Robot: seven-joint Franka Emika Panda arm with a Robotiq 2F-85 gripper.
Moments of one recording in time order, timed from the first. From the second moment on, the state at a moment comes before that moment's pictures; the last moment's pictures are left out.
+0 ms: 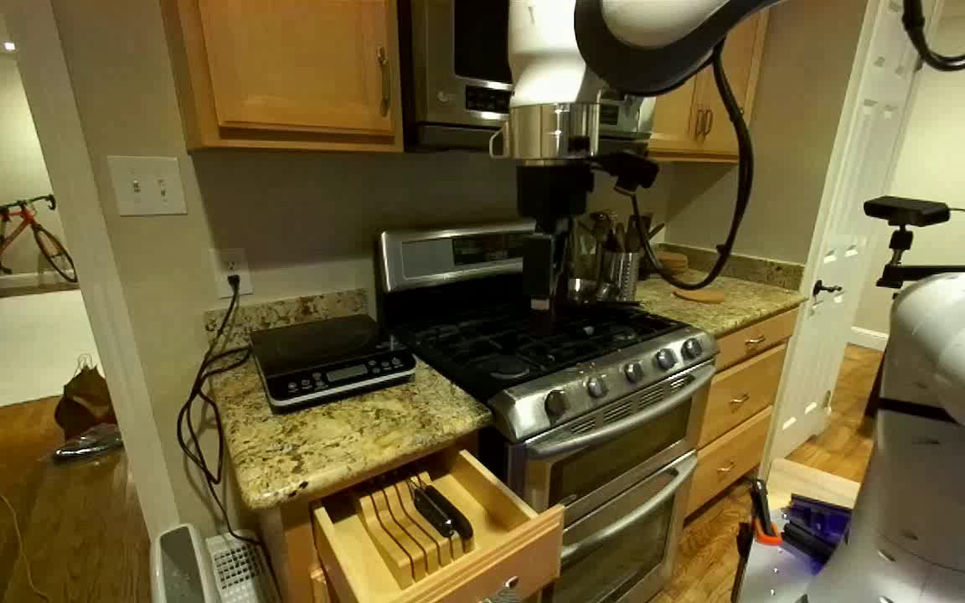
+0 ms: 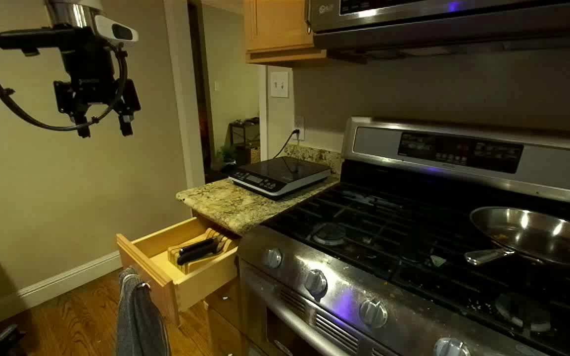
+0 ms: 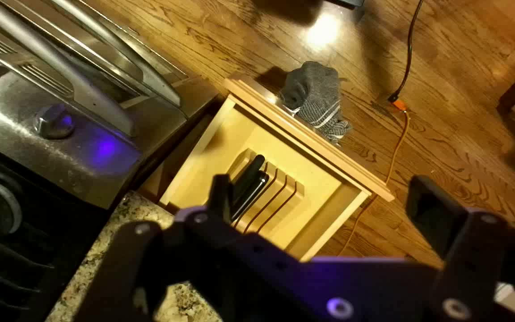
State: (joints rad) arm 0.15 -0.51 0.15 -2.42 0.03 1.91 -0.02
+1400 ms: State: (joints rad) arm 0.17 -0.37 0.21 -2.66 0.06 2.27 0.05
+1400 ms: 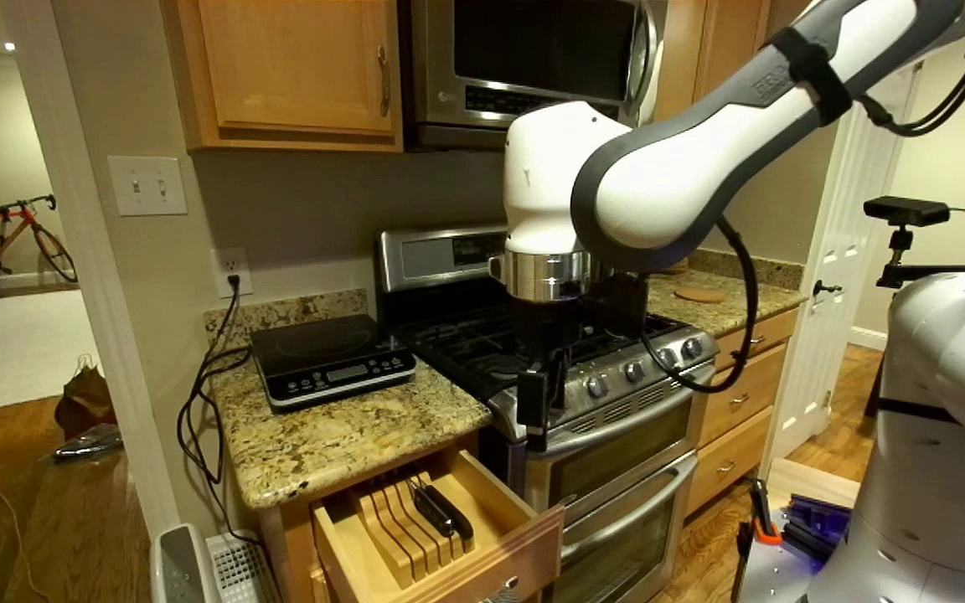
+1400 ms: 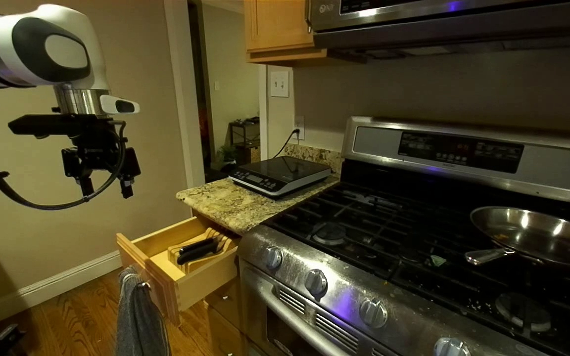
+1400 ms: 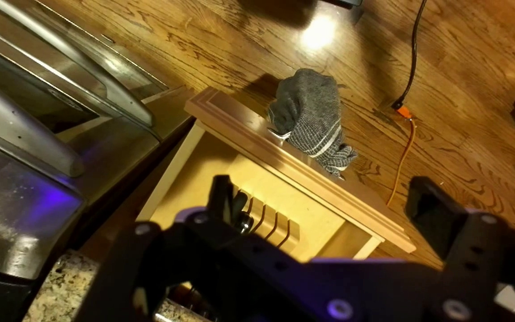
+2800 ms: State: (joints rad) arm 0.17 0.01 0.26 -2.76 -0.11 2.79 0.34
